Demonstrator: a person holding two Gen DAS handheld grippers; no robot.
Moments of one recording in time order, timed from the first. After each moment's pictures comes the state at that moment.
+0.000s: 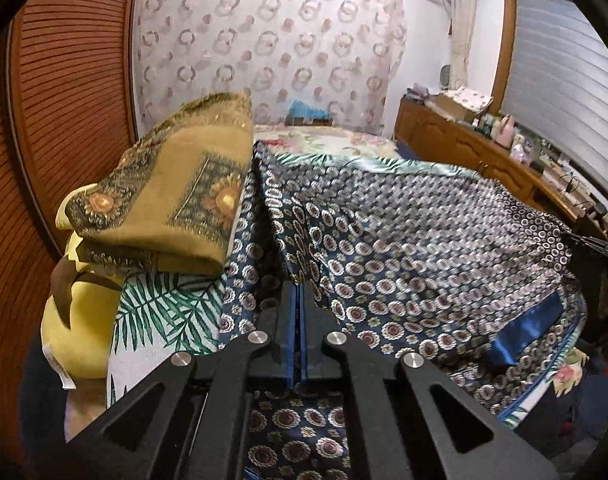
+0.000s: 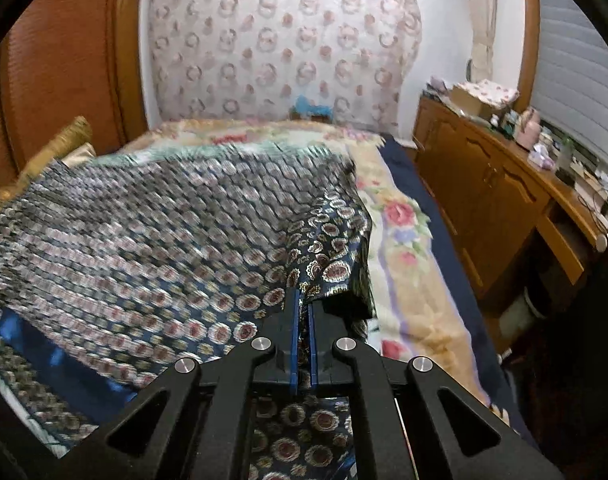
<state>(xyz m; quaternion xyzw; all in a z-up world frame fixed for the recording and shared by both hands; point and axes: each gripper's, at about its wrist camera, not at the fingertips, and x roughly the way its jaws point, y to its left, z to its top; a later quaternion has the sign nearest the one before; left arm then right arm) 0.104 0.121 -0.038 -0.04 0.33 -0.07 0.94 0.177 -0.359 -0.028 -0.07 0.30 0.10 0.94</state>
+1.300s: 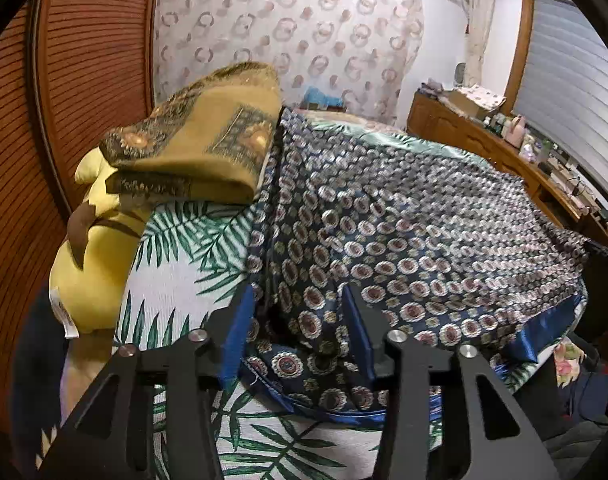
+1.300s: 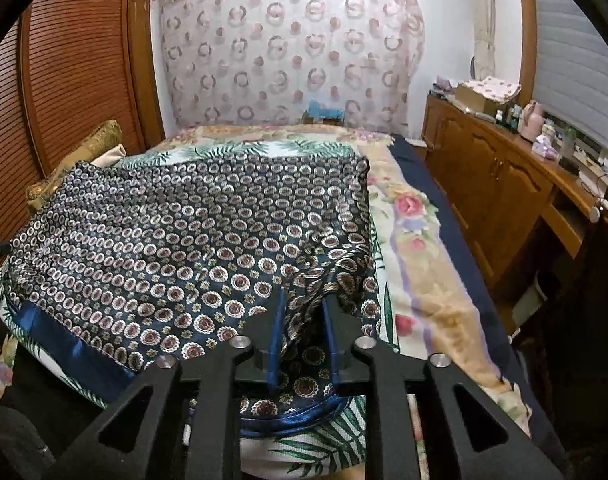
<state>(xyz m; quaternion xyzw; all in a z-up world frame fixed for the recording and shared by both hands) 0.075 0.140 -0.071 -0.06 0.36 -0.04 0.93 0.120 -0.381 -0.022 -0.05 0.30 0.13 0.94</state>
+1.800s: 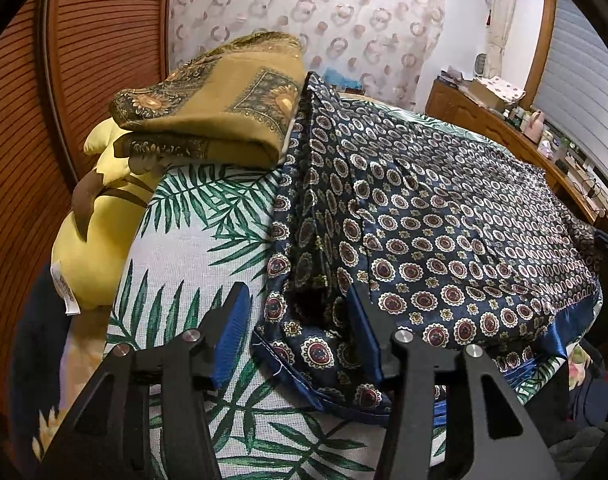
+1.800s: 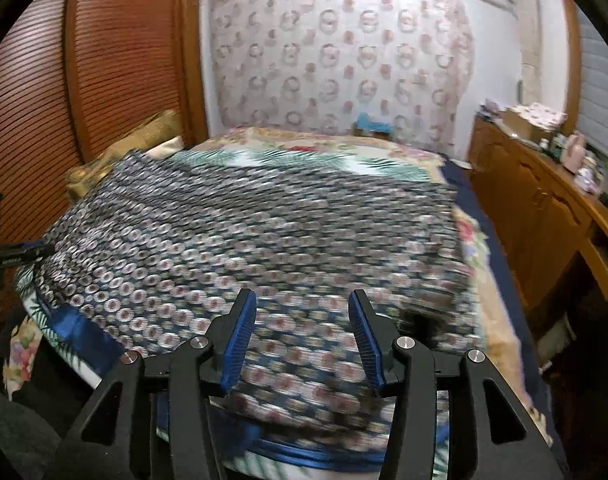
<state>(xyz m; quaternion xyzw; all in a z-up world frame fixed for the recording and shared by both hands) 0.081 0.148 -0.094 -0.07 0.39 -0.02 0.92 0.106 -0.306 -0.033 -0.08 0.28 0.21 0.93</state>
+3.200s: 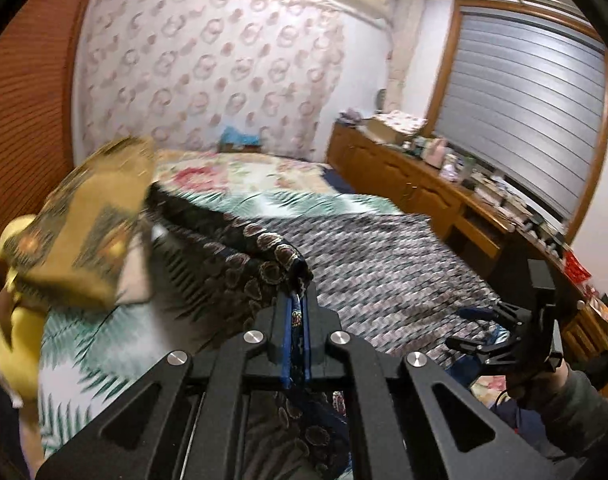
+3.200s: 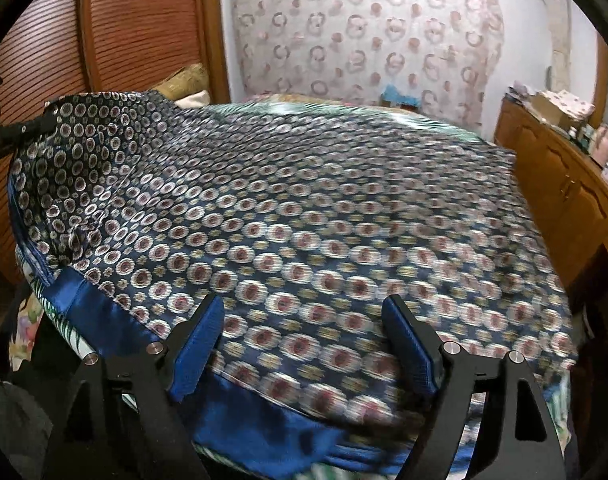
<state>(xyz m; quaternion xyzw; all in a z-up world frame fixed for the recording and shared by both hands) 0.100 0.038 0.013 -0.07 0.28 -0.19 0.94 0.137 -0.277 -0.081 -0.09 0.33 0.23 0.91</state>
